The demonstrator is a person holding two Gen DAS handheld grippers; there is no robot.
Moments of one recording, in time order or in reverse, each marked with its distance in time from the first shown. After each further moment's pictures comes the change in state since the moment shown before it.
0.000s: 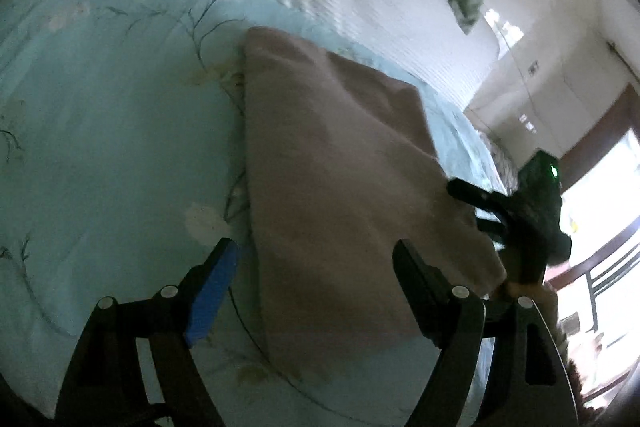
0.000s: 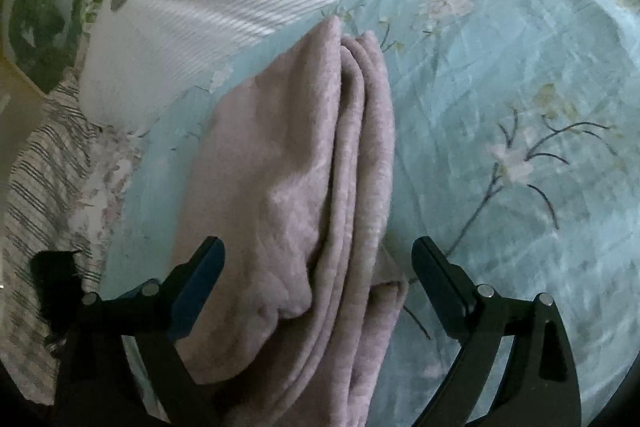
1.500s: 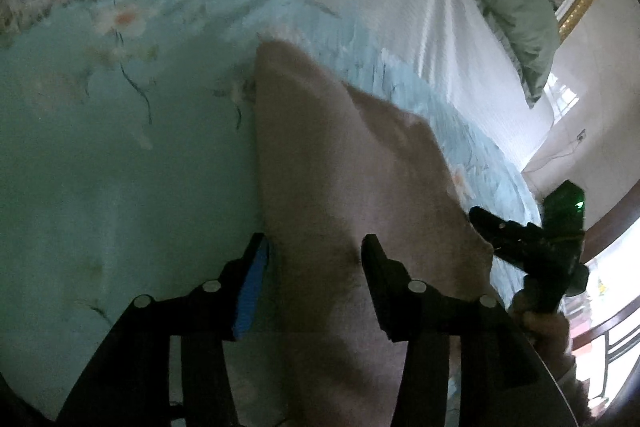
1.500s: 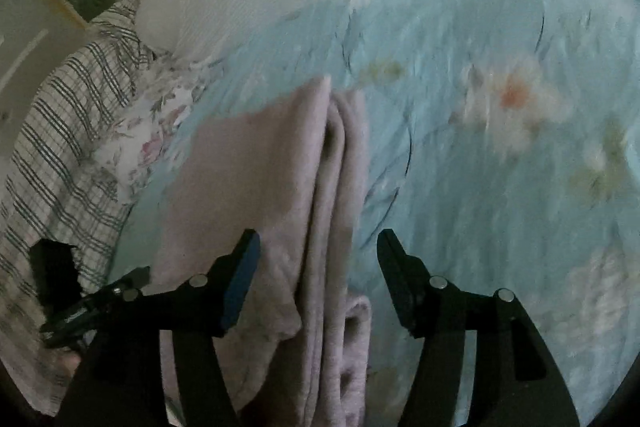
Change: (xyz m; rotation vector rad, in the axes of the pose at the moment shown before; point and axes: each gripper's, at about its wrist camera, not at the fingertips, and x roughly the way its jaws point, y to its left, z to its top) left arm -0.172 0.134 -0.082 -0.150 -0.188 0.207; right arm 0.067 0.185 -0.075 -0.222 0.026 0.084
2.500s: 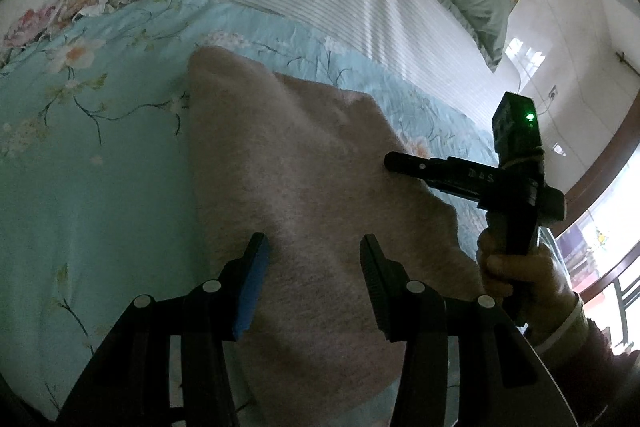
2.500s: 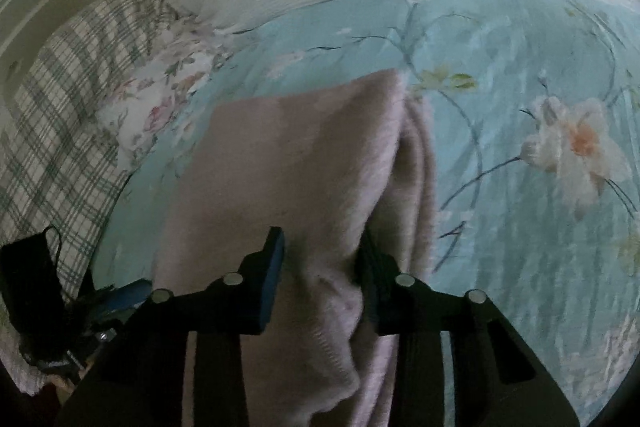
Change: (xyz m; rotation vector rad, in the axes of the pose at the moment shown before) left arm -0.005 -0.038 -0.017 0.157 0.024 -0.076; right arm 0.043 0.036 0.005 -0.124 0.104 0.012
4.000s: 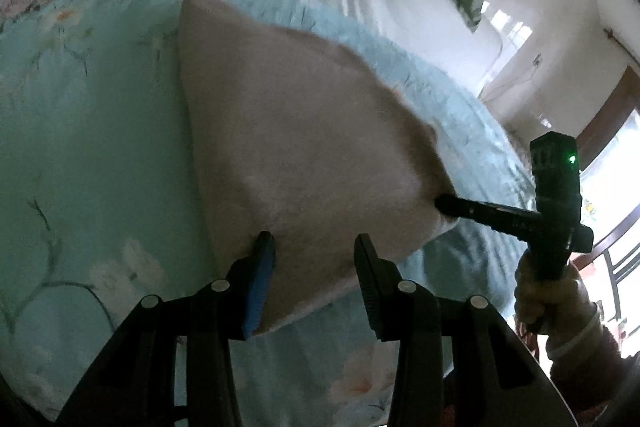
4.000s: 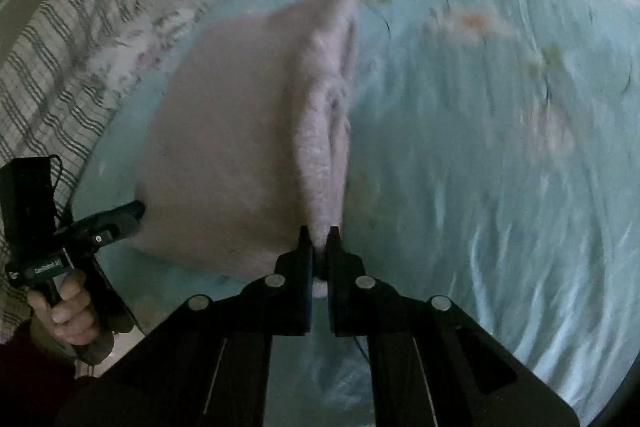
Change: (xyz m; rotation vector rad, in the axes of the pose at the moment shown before) left arm -0.007 -0.011 -0.068 0.037 0.109 -0.046; right arm -0.062 -0.023 -0.120 0.028 0.098 -0.147
